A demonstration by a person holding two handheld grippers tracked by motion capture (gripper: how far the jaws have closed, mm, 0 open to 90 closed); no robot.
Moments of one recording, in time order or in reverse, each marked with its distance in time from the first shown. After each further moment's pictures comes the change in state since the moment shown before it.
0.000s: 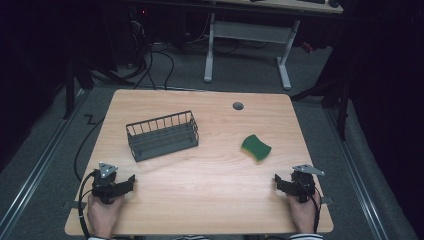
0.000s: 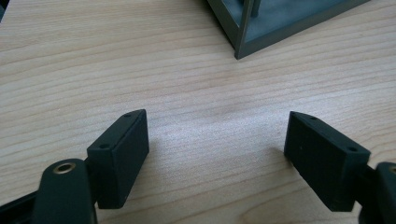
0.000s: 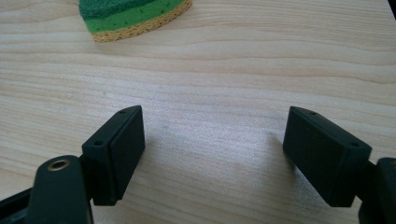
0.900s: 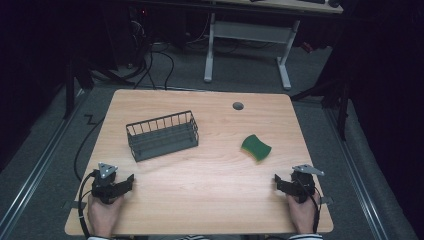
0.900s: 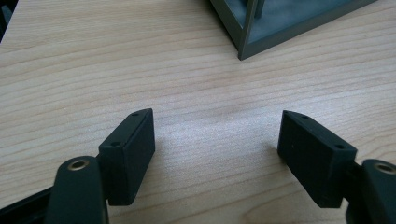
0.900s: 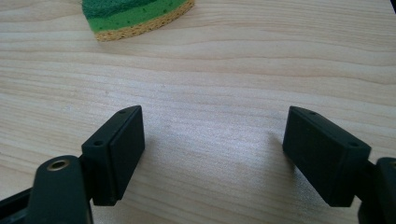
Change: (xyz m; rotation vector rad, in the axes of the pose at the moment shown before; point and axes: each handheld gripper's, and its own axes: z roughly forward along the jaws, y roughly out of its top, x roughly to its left) left arm 0.000 0.000 -0.001 -0.005 0.016 -0.001; right arm 0.000 0.000 0.000 0.000 0.006 -0.012
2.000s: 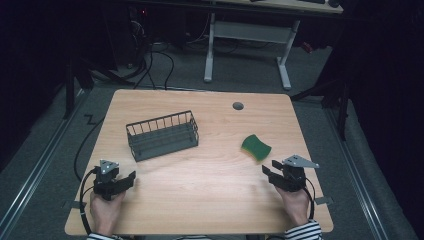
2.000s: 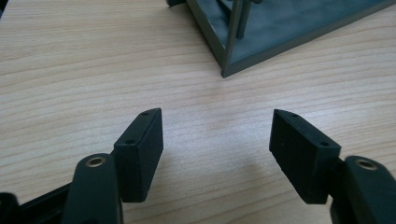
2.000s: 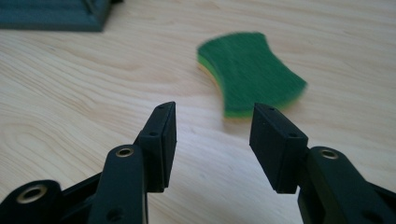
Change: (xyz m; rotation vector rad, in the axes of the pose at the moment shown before) left arm -0.006 0.013 -0.003 0.001 -0.039 -0.033; right arm 0.043 0.045 -0.026 -0.139 0.259 -0.128
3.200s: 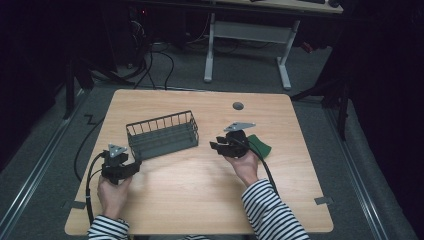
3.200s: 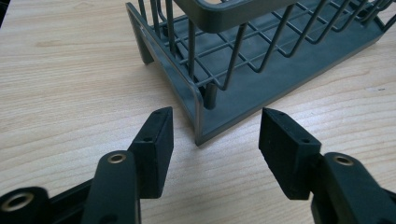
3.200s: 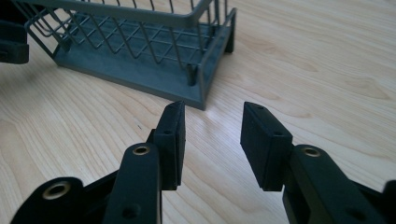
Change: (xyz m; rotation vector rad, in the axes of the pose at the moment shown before) left arm -0.012 0.044 0.013 -0.006 -0.017 0.030; right arm 0.083 0.101 0.122 0.087 0.255 -0.125
